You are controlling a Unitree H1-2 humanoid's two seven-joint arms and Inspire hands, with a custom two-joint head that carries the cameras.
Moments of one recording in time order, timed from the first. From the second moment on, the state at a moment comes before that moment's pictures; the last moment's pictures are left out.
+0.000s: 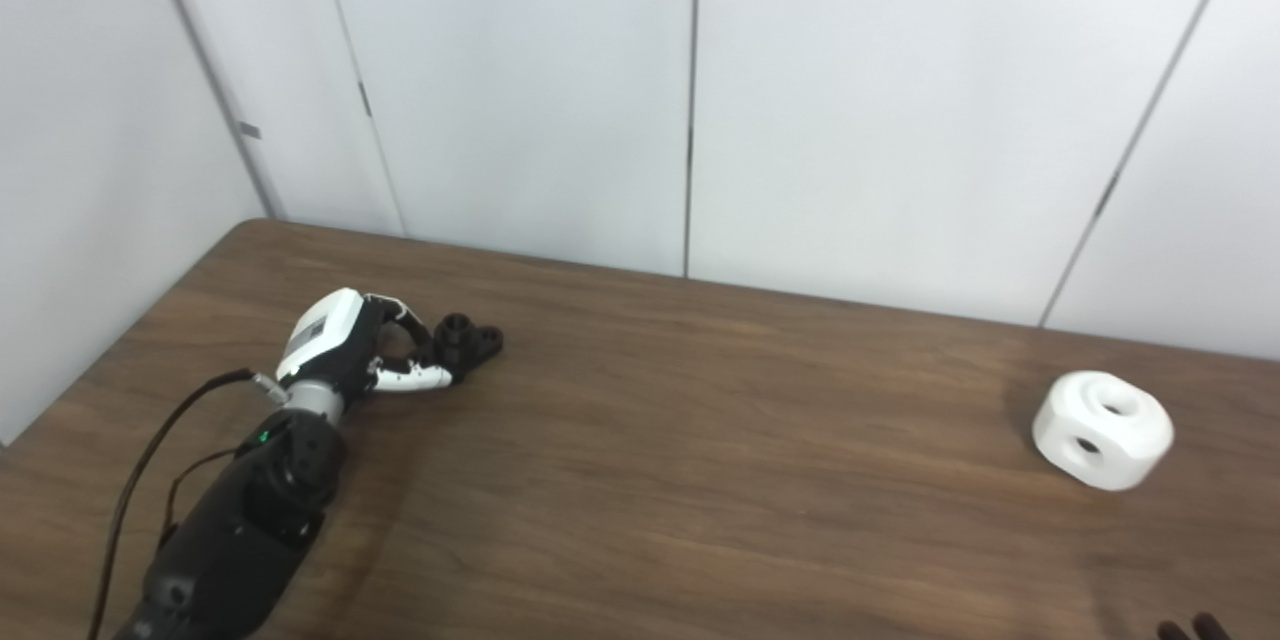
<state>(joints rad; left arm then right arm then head) -0.30 0.44 -0.09 0.08 0.58 0.44 -0.03 0.39 -0.14 -0.16 -0.27 0.12 -0.21 0.04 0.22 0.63</state>
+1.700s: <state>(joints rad) -0.06 0.33 -0.44 -0.45 0.81 0.36 -0.40 0.30 -0.13 0.03 -0.37 -0.05 0.01 -0.08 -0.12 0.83</state>
